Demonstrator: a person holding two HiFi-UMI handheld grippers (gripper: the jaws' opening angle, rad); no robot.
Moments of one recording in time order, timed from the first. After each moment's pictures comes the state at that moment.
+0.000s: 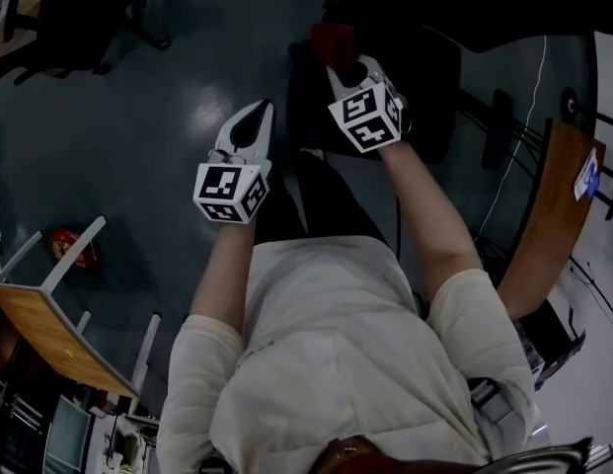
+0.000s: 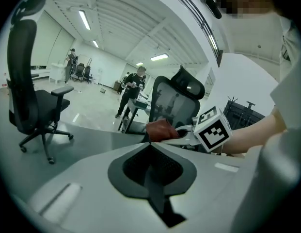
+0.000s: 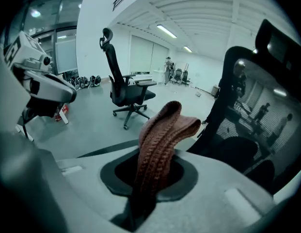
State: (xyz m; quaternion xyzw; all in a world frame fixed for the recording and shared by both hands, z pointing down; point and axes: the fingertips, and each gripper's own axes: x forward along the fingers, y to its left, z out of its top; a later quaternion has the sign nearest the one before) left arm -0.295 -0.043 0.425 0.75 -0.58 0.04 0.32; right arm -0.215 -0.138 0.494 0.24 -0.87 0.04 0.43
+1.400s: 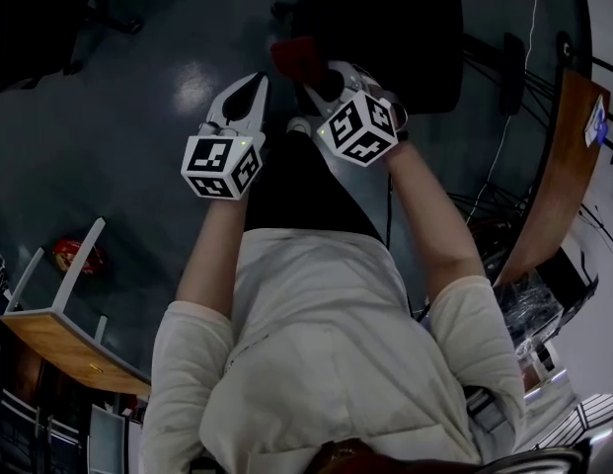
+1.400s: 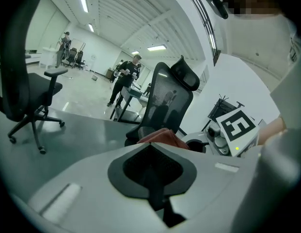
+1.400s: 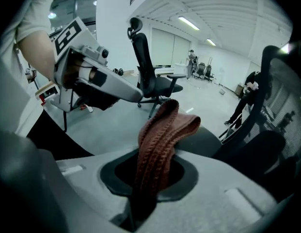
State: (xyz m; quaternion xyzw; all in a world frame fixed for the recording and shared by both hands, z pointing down) left arm -0.303 -0.020 0.481 0.78 -0.51 0.05 0.36; right arm -0.243 -0.010 0.534 0.12 -0.88 0.03 0.47
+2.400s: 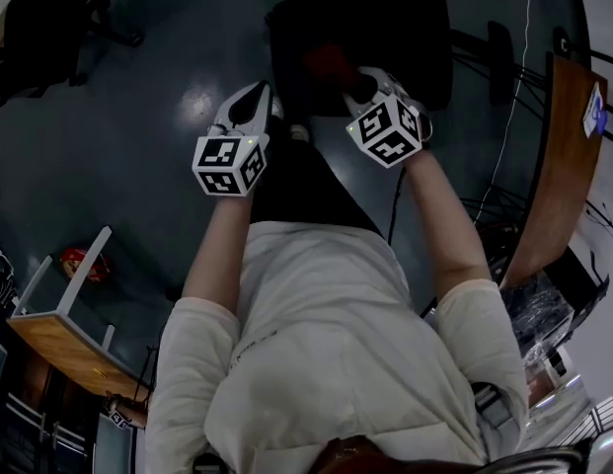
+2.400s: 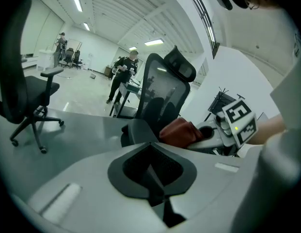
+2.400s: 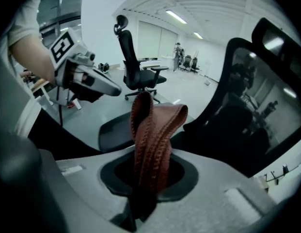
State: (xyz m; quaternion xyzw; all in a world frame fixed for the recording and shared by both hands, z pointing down) left arm -0.260 -0.007 0.487 0.78 -0.50 0.09 0.37; right arm -0.139 -0.020 0.518 0.19 -0.84 0.06 0.50
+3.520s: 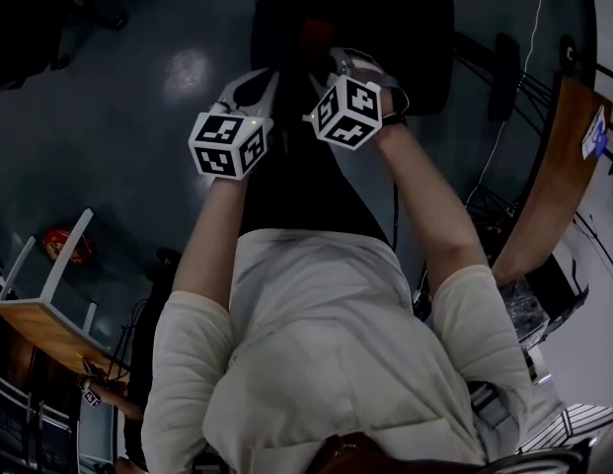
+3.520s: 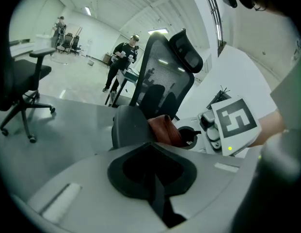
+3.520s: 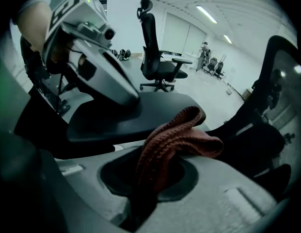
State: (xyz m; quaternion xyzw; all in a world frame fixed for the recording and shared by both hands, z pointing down) left arm -0.207 -0.047 0.530 0.77 -0.46 0.11 0.42; right arm -0.166 -0.053 0.582 0.07 -0.83 -0.03 0.55
